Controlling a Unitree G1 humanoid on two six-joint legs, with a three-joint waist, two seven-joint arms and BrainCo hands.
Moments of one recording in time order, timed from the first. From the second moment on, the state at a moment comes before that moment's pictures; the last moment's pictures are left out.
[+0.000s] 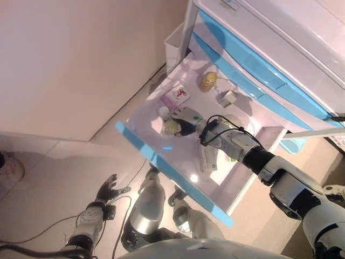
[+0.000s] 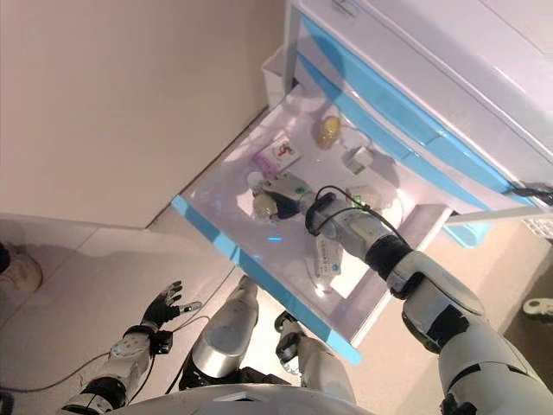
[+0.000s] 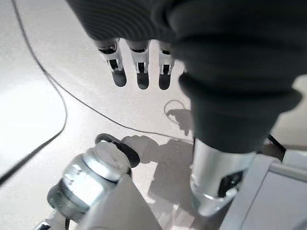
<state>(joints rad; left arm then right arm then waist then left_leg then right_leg) -0.03 0.37 -0.13 0.96 -0.28 -0.25 -0.02 -0.81 -0.51 0.82 0.38 -0.59 -0.22 -0.05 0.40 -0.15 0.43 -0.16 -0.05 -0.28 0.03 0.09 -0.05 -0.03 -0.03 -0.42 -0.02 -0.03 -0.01</state>
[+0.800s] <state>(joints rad) 0.12 0.35 -0.03 1.07 -0.19 -0.19 -0.01 -0.69 -0.86 0.40 -0.07 0.17 0.07 0.57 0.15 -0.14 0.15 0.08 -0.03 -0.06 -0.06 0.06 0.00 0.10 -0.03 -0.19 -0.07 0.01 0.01</state>
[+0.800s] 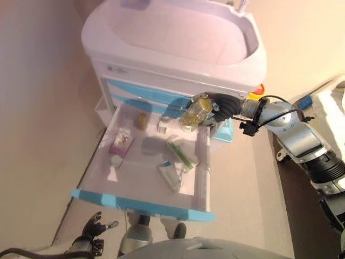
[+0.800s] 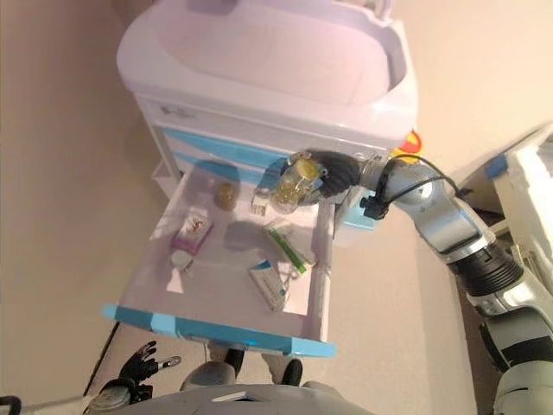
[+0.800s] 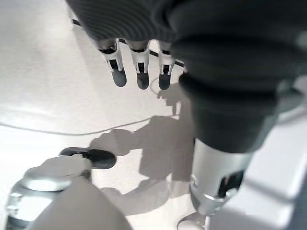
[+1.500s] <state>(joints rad) 0.13 0.32 -0.04 1.13 -0.19 -0.16 -0.02 -1.29 -0.96 0.53 0.64 0.34 0.16 0.44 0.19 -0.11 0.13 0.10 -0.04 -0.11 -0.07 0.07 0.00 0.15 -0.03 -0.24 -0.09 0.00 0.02</state>
